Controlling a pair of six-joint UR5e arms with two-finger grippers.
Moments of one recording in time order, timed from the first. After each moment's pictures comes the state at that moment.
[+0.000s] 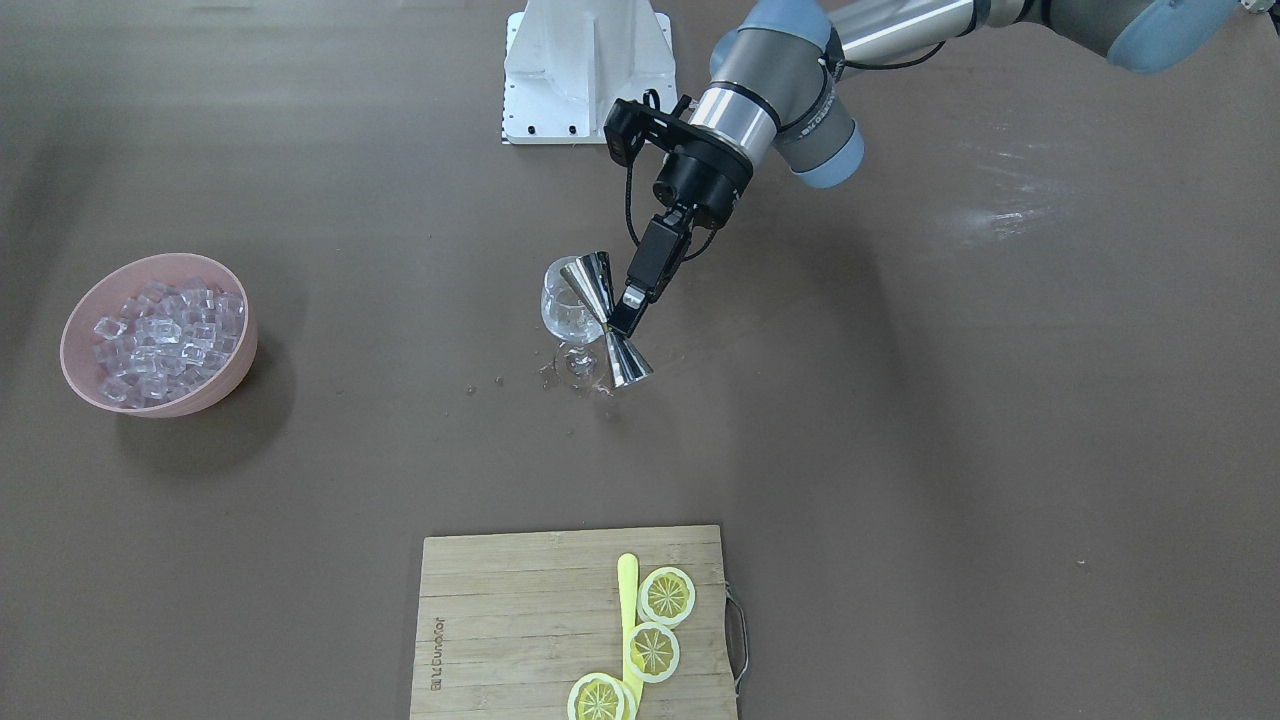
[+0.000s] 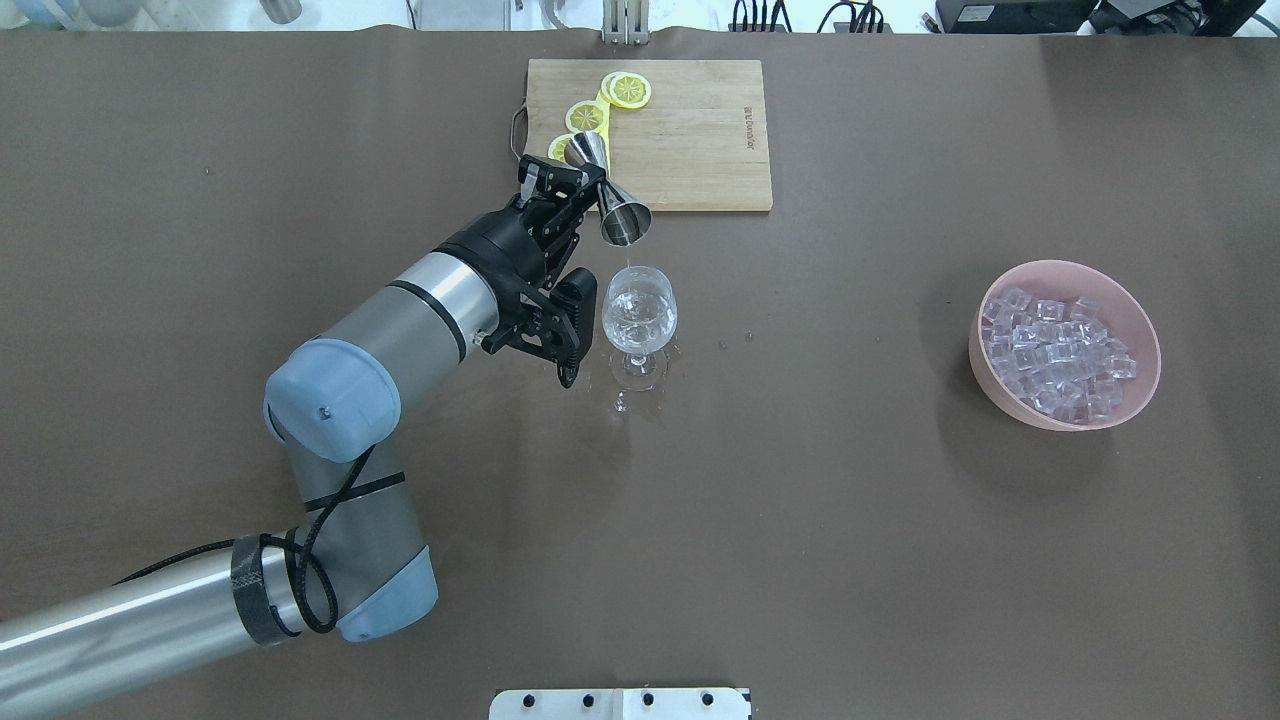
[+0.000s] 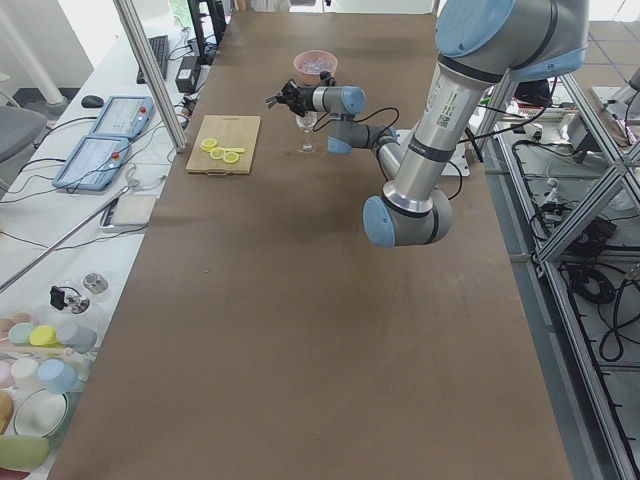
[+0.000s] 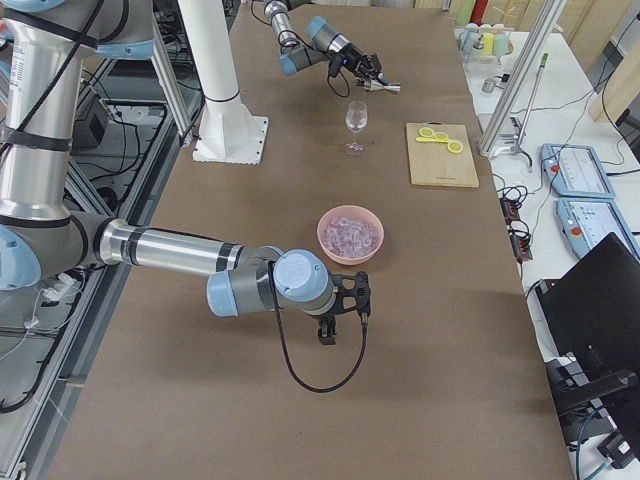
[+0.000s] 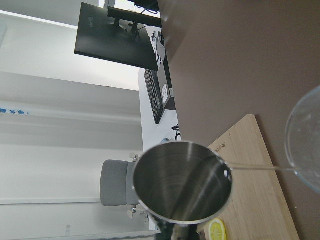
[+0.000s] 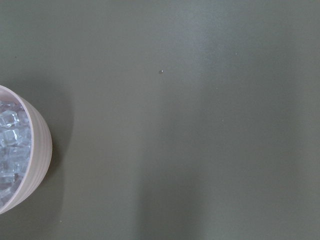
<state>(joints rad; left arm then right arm) -0.46 -2.17 -1.60 -2.67 -1.08 0.92 1.64 -1.82 1.71 -1.22 2.55 0.06</state>
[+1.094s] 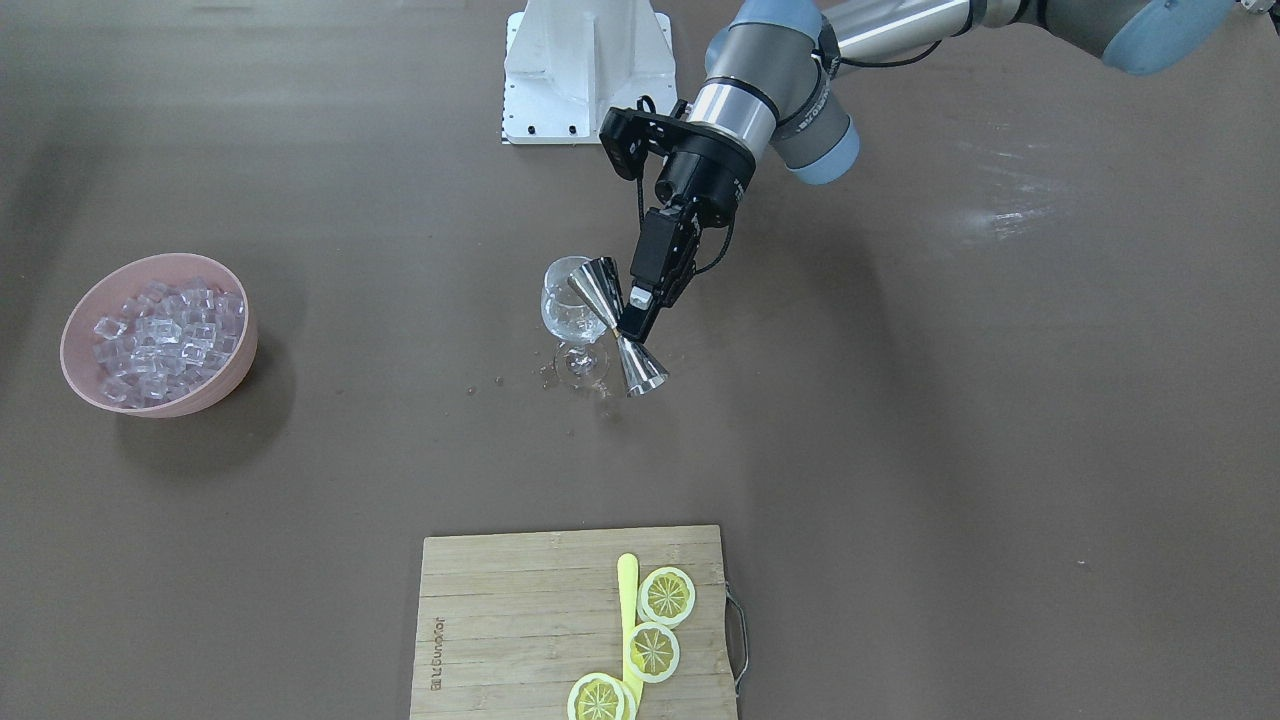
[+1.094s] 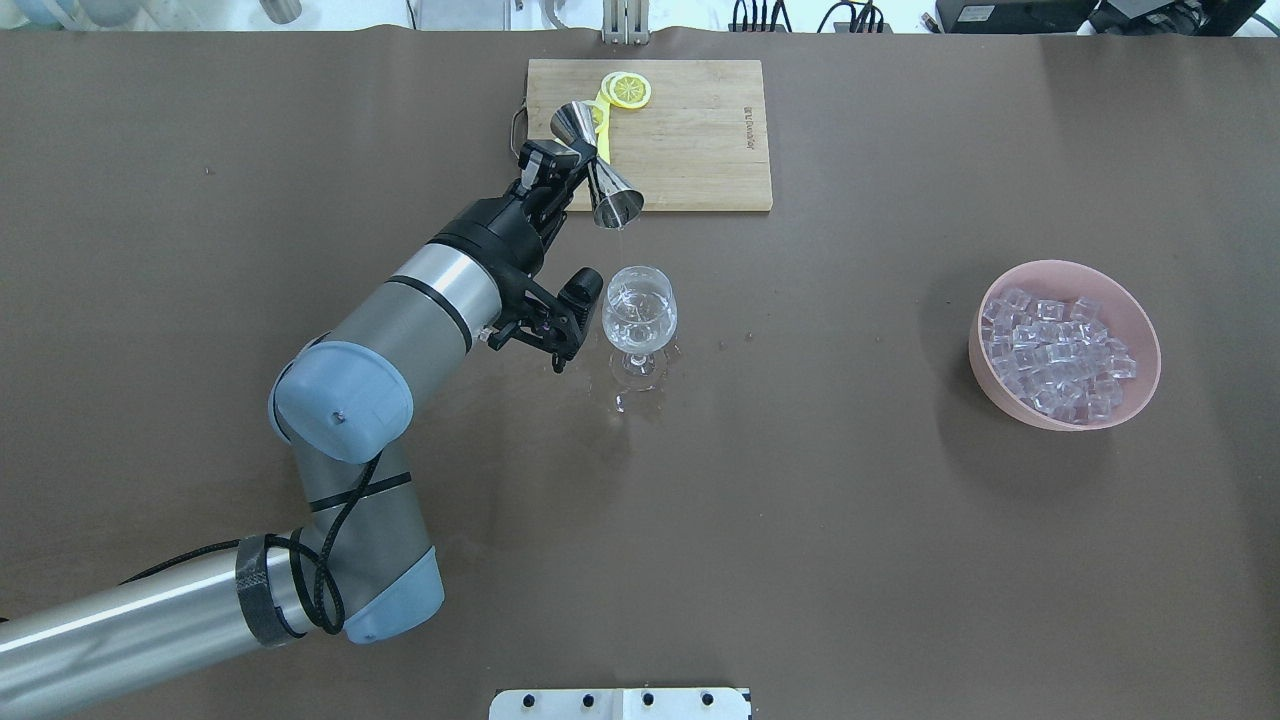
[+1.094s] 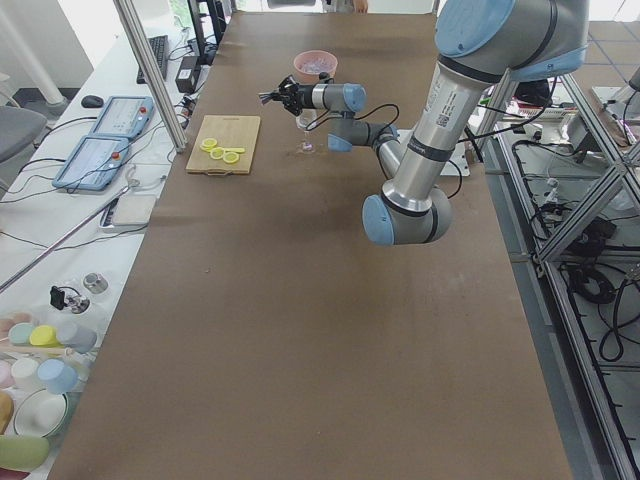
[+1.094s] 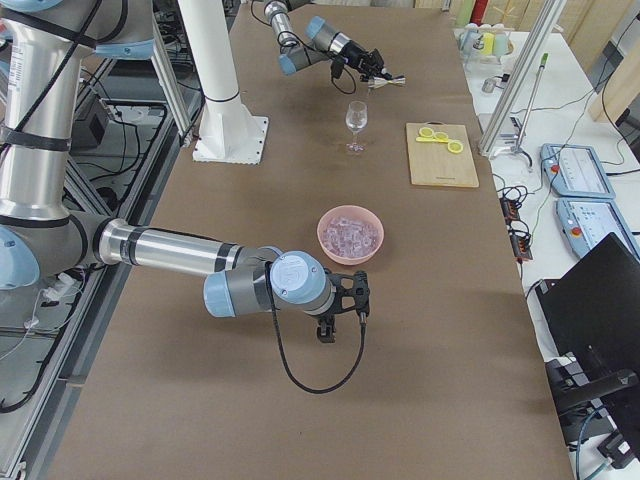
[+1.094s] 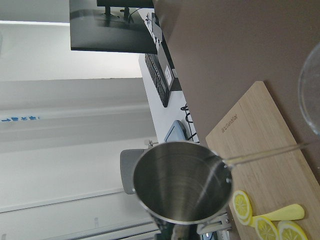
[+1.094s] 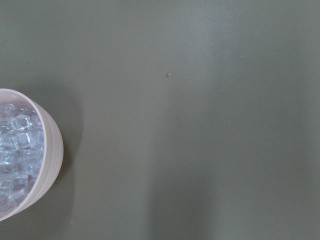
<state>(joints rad) -0.45 -2.18 -1.61 -2.65 -1.00 1.09 1.66 -1.82 1.71 -1.22 2.59 0.06</state>
